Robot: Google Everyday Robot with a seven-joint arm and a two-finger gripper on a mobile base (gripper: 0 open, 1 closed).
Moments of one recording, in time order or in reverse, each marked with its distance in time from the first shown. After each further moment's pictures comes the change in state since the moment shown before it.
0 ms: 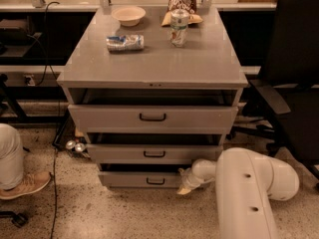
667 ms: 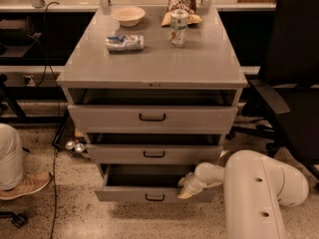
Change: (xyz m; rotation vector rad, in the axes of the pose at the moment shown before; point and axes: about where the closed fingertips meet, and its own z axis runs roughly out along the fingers) arm -0.001 0.025 -0.009 -0.038 -0.036 0.004
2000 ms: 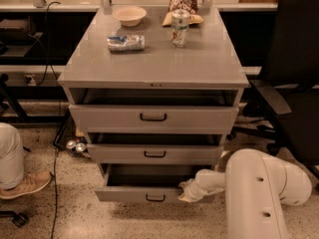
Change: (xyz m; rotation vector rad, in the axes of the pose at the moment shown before) arm 0.008 0.037 0.000 -0.024 0.014 0.051
